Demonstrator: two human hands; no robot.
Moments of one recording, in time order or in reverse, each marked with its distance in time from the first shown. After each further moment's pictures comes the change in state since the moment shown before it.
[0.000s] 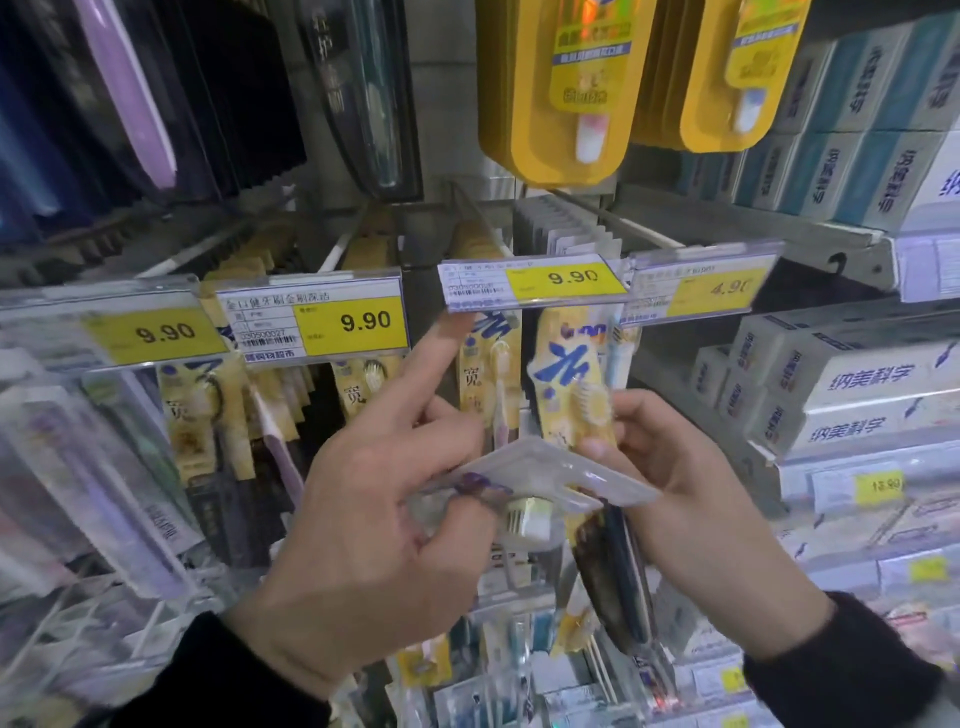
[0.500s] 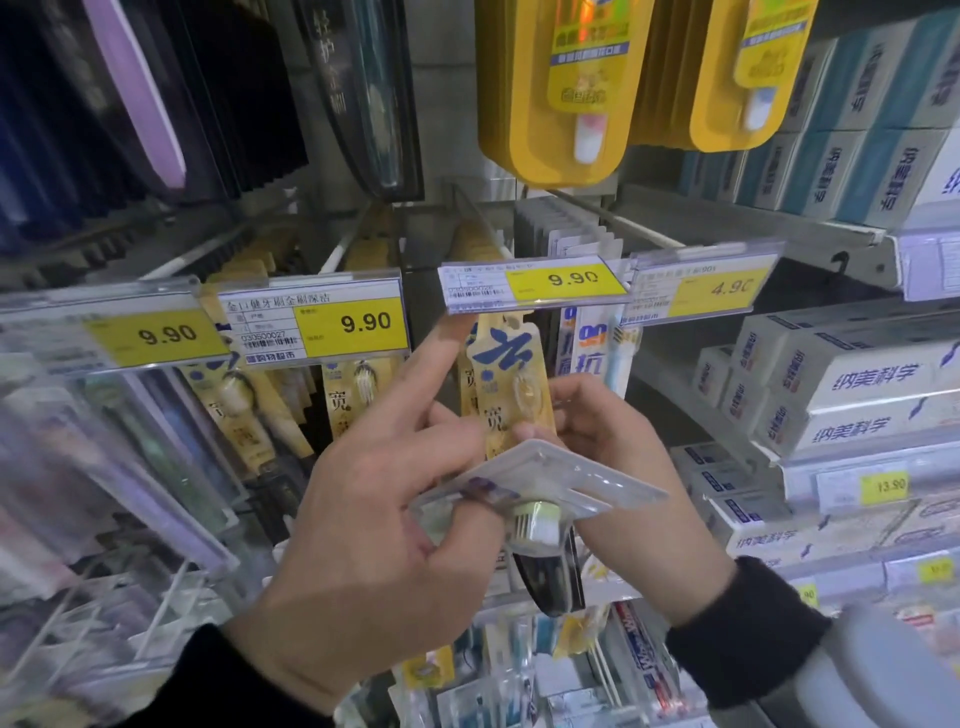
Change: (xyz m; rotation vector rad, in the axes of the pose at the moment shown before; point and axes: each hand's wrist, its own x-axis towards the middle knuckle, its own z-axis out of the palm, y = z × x) left_hand -0.002 0.006 0.002 0.021 0.031 -0.029; right_hand 0.022 0.010 0.031 -0.098 0.029 -0.043
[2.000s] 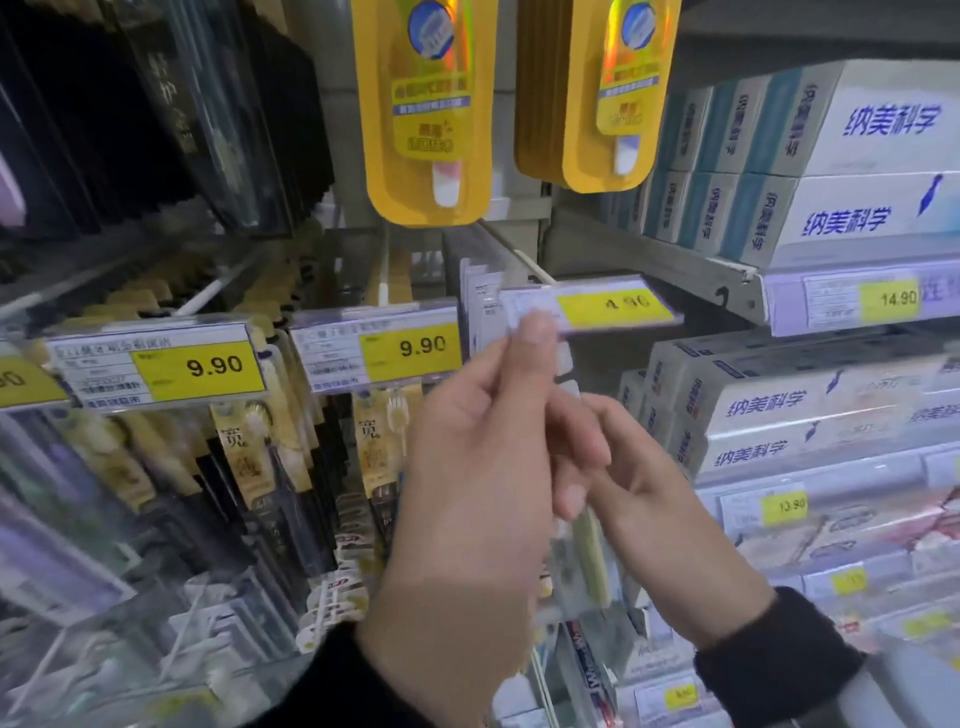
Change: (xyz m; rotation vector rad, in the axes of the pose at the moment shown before) left_hand 0.064 0.090 0.080 -1.054 0.185 -0.671; right_hand -0.009 -0.007 -0.089 0.083 -0.069 0.021
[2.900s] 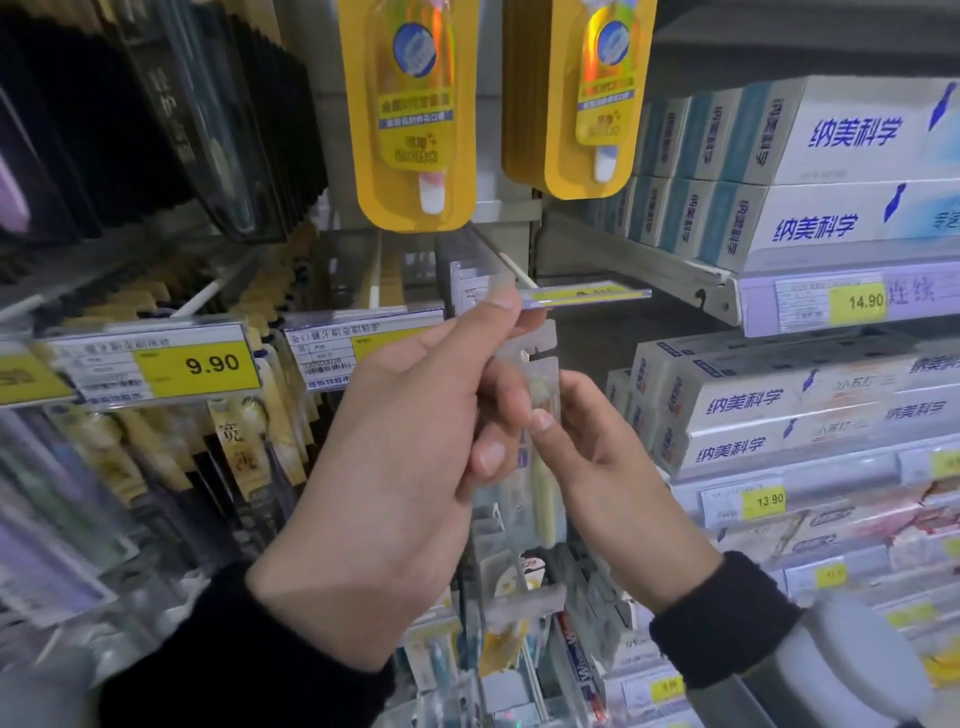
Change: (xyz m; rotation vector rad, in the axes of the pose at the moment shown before) left_hand 0.005 0.023 -0.013 -0.012 -0.069 -0.051; right_hand 0.010 -0.001 0.004 0.002 0.032 -0.028
